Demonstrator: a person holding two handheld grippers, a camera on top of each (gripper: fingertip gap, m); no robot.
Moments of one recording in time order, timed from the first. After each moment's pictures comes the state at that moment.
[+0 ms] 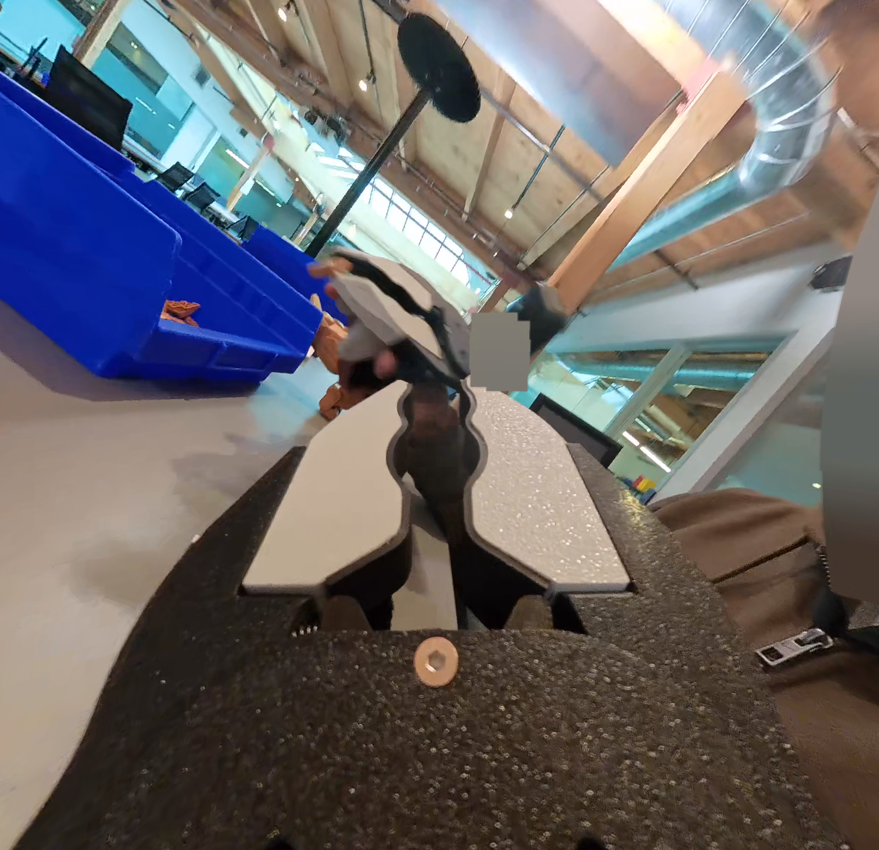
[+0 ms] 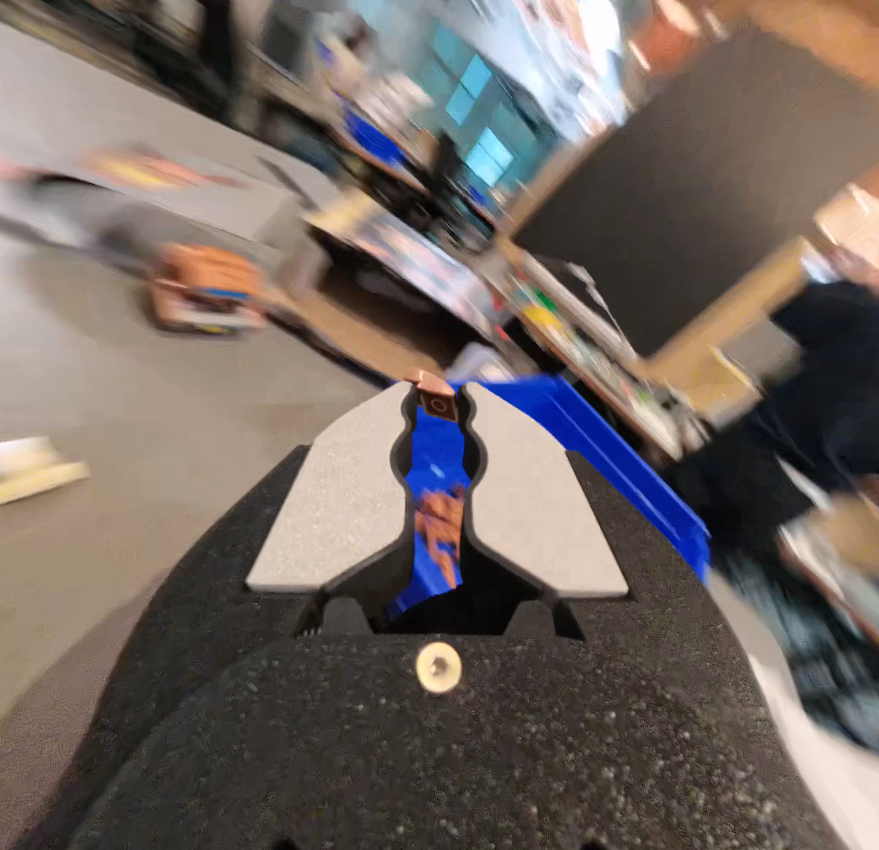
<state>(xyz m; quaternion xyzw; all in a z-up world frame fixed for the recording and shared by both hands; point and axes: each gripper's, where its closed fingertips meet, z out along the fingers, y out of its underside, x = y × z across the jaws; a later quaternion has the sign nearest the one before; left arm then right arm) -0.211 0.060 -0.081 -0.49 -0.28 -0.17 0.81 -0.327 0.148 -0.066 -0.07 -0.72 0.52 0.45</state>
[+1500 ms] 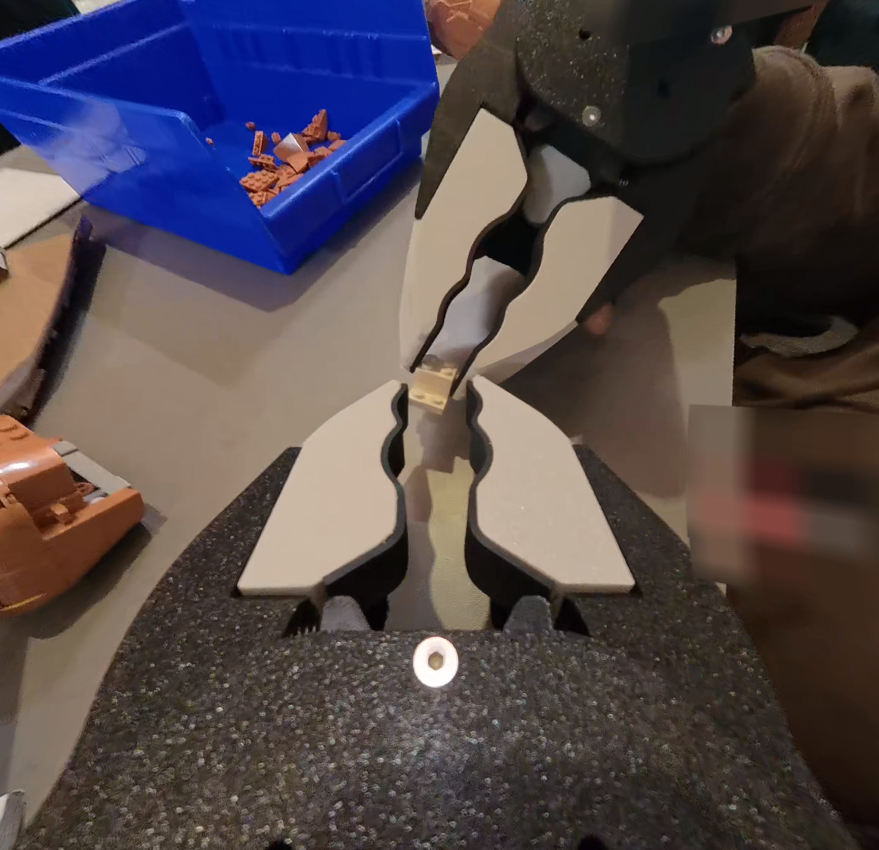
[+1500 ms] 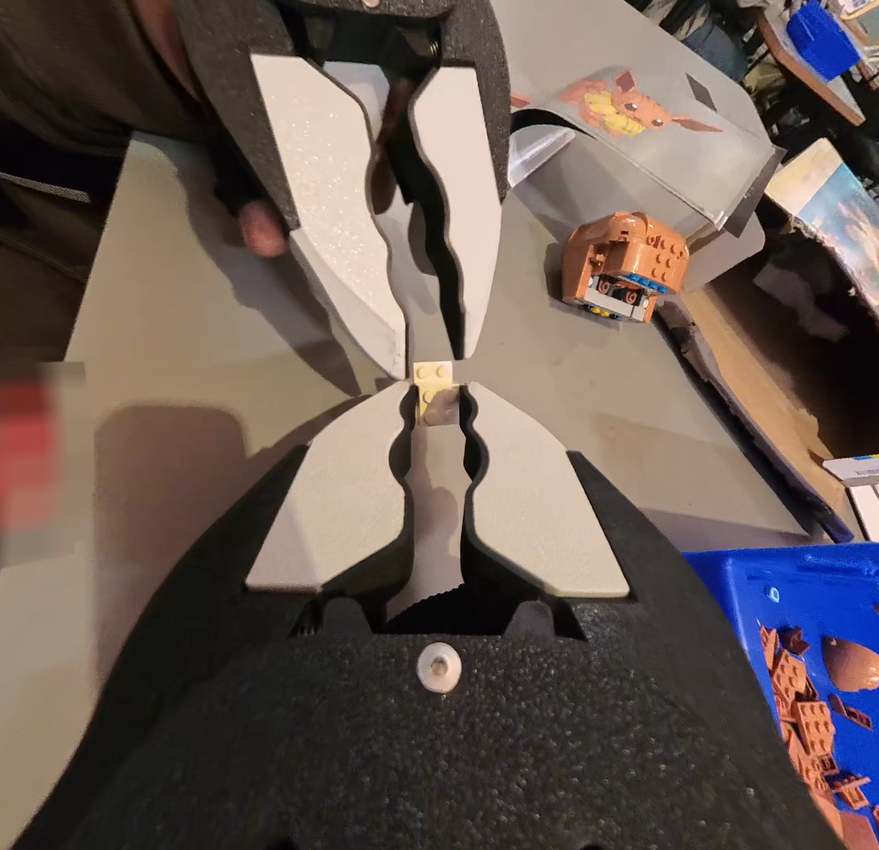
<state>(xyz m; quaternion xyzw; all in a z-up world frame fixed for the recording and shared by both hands) -0.215 0.065 -0.165 -0.83 -0.16 0.16 0.51 -0.222 0.059 -0.173 0.09 -0.87 0.44 0.18</state>
